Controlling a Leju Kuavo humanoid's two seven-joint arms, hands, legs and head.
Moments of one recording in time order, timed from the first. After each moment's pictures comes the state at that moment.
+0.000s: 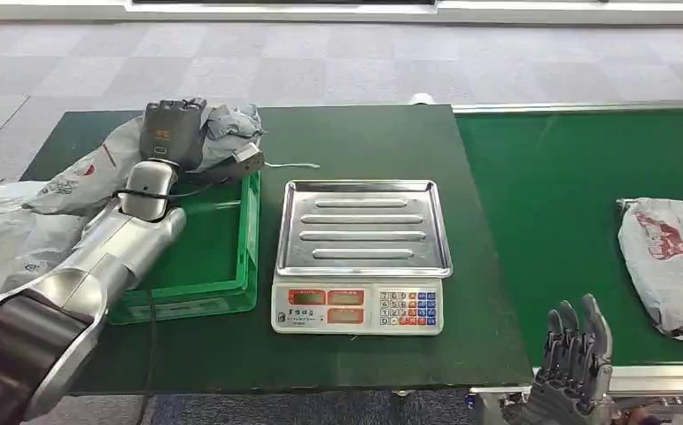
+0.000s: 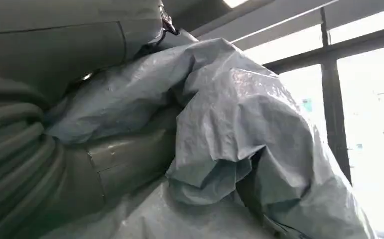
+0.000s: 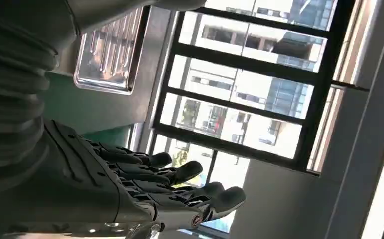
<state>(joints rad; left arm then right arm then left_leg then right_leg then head) -1.04 0.12 -0.62 -0.31 -1.12 0.62 0.13 0.42 -0.16 0.54 -2.07 0.26 -0.69 -0.70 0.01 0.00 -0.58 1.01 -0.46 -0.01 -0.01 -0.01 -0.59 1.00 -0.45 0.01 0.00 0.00</state>
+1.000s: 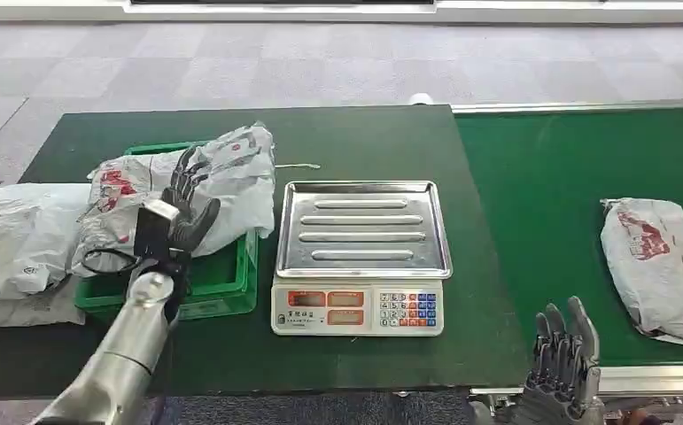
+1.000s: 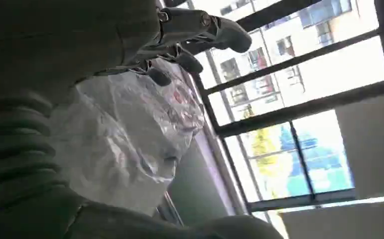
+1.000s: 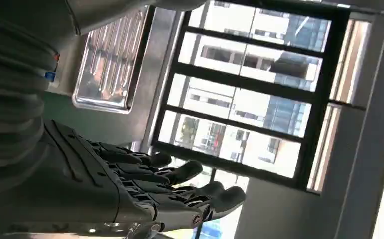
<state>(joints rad) -0.41 -0.03 -0.09 -0.93 0.01 -0.03 -0.69 0.46 -0.12 0.51 -2.10 0.28 -0.55 -0.70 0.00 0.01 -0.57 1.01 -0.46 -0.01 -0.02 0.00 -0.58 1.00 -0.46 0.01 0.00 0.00</state>
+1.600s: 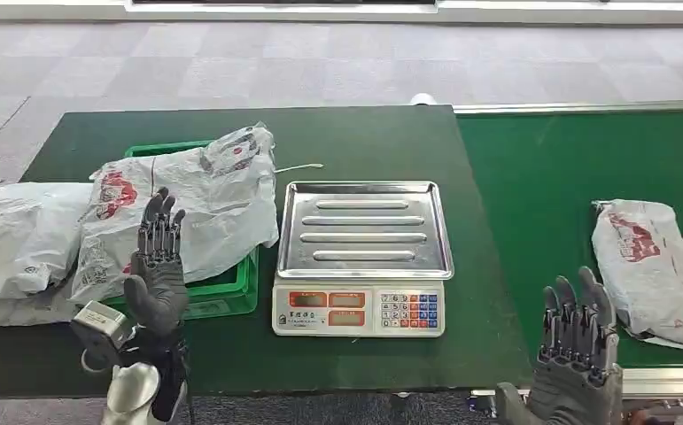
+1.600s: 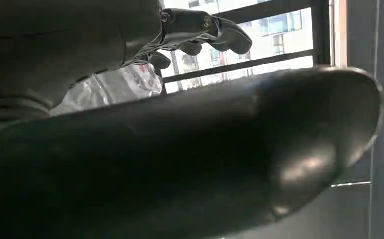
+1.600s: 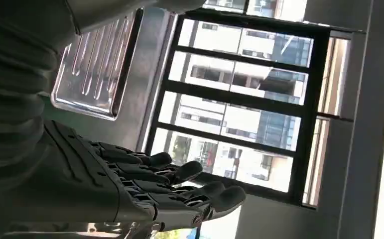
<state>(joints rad) 0.00 -0.16 -0.09 -1.59 -0.04 -0.12 -0.62 0.45 0.03 0.24 -2.13 0.20 -0.16 -0.70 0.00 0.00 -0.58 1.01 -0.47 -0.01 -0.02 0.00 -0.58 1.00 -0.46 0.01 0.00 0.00</state>
